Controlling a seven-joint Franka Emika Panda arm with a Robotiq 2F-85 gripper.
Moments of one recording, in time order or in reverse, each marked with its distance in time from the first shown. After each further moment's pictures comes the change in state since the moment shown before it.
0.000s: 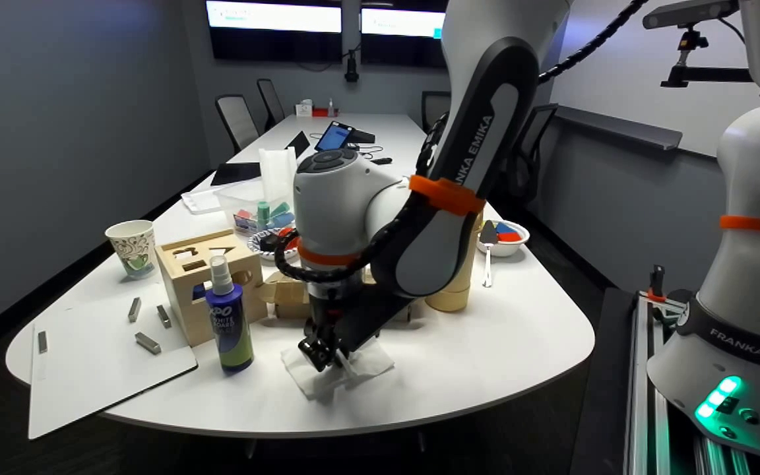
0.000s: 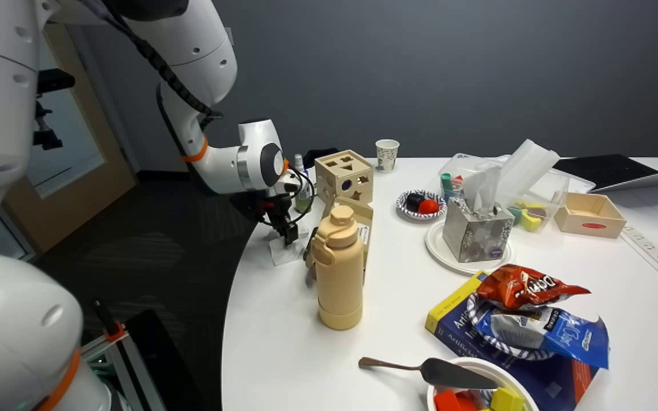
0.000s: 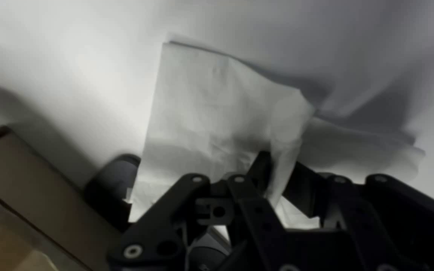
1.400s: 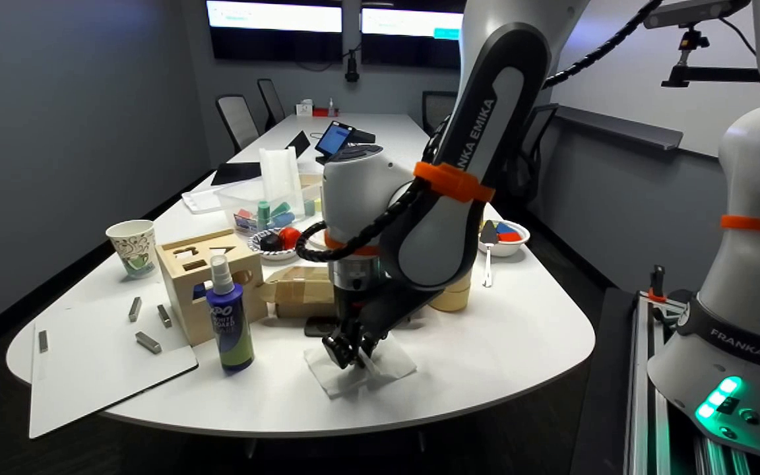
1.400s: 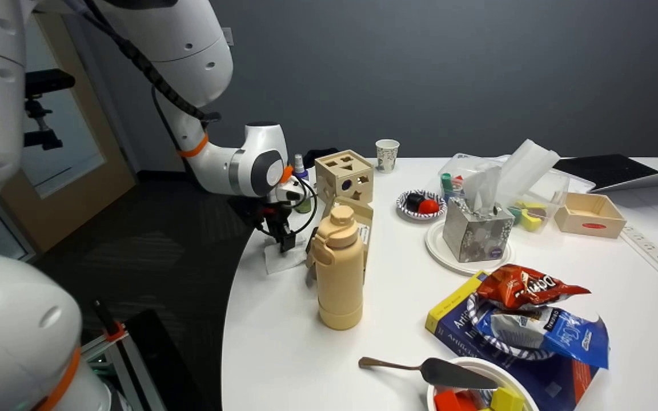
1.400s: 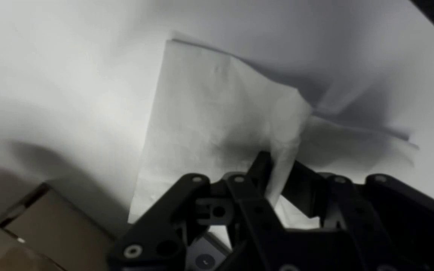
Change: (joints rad) arm -0.012 -0.058 -0.006 -0.113 0.235 0.039 -0.182
